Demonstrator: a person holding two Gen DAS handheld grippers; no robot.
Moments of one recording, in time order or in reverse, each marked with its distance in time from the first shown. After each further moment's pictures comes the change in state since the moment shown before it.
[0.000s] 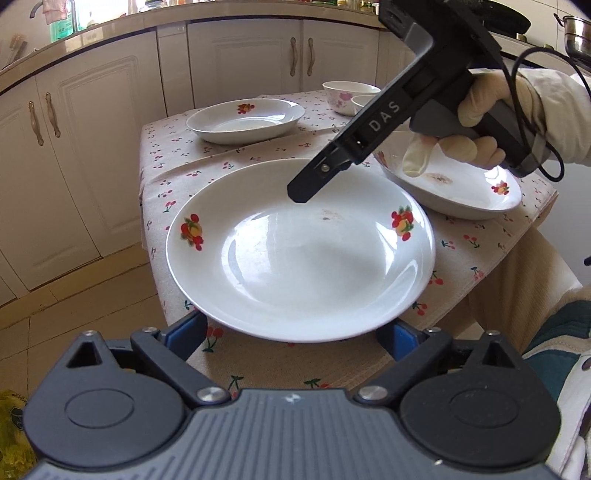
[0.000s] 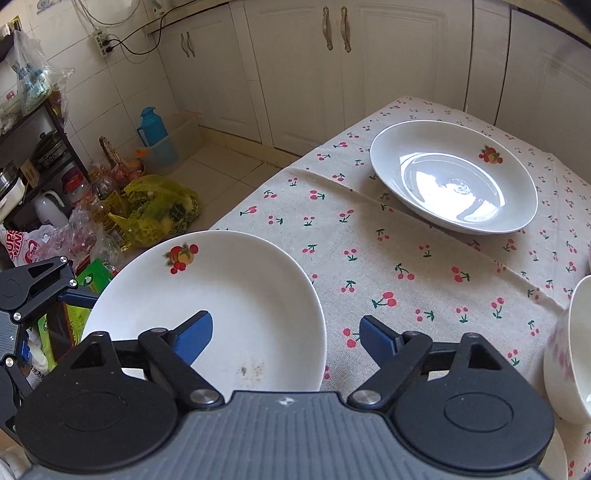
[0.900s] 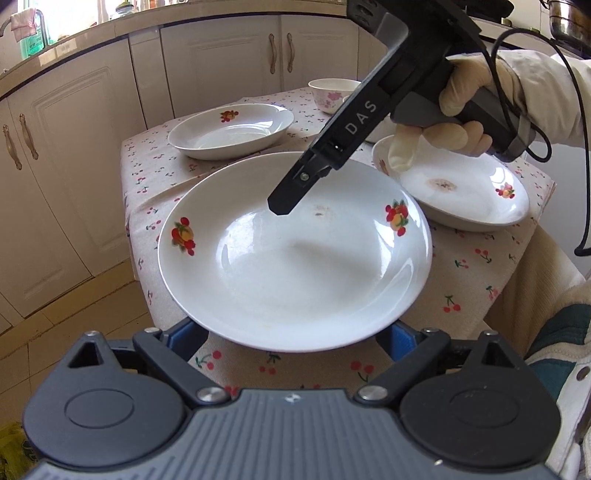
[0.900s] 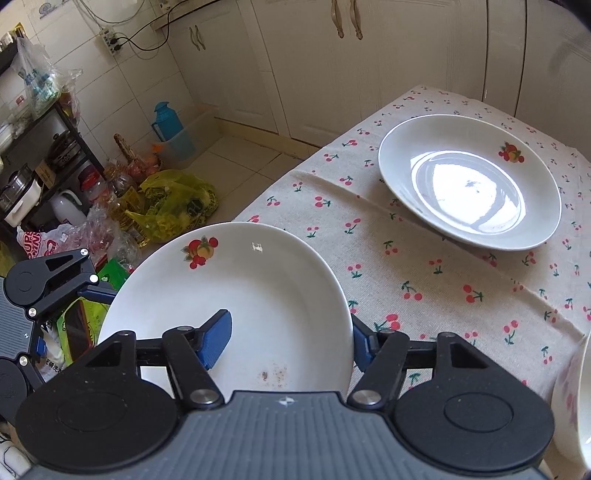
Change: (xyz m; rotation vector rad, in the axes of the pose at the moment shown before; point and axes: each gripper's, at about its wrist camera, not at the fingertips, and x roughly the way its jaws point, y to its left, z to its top) left arm 0.021 0.012 0.035 0.084 0.025 -0.030; right arm 0.005 -0.020 0.025 0.016 0.021 0.055
